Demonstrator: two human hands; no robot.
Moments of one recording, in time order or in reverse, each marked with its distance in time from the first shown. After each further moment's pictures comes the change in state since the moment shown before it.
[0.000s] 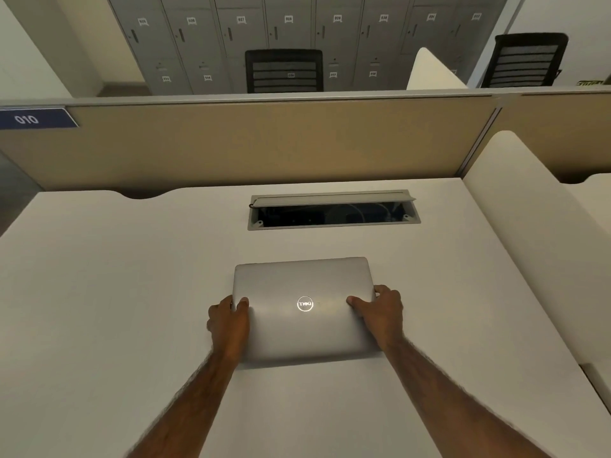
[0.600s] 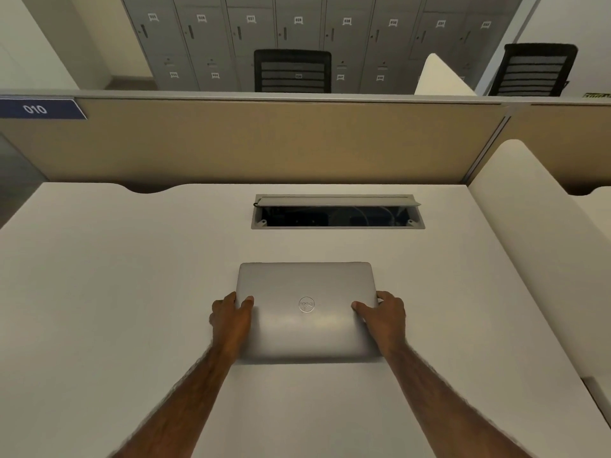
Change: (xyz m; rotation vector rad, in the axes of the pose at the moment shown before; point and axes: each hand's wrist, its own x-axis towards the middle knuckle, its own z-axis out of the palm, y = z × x) left_hand 0.008 0.000 -0.001 0.061 -0.062 0.031; right_hand 0.007 0.011 0.003 0.031 -0.025 -0.006
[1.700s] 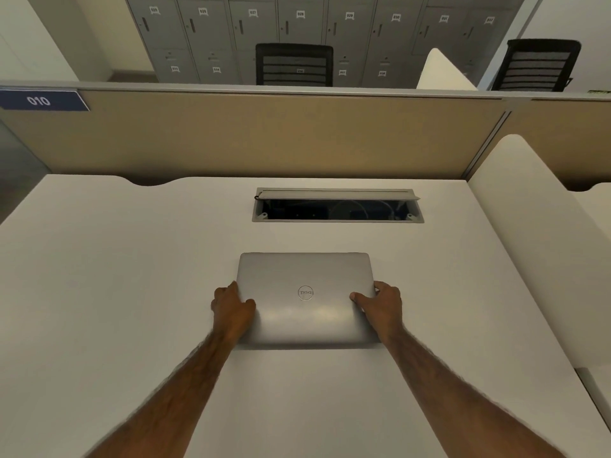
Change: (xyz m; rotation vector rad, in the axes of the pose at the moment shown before) left_hand 0.003 -0.003 -0.002 0.202 -0.039 0.070; right_hand 0.006 0.000 -0.002 -0.021 -0.065 -0.029
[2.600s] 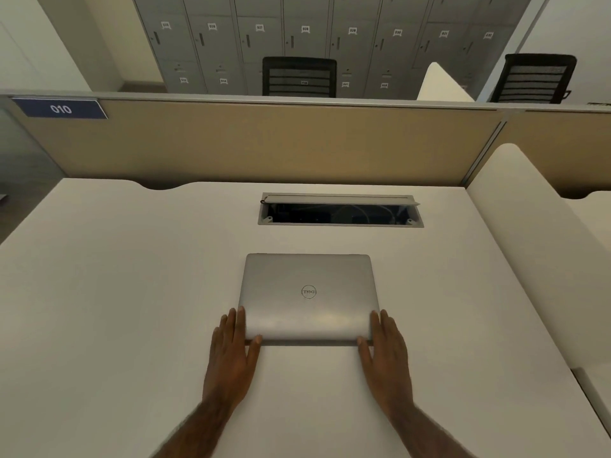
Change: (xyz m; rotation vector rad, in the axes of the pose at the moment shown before) left_hand -0.060 -0.100 0.024 0.301 0.097 0.425; right_hand -0.095 0.076 0.004 -0.459 0.112 -0.451
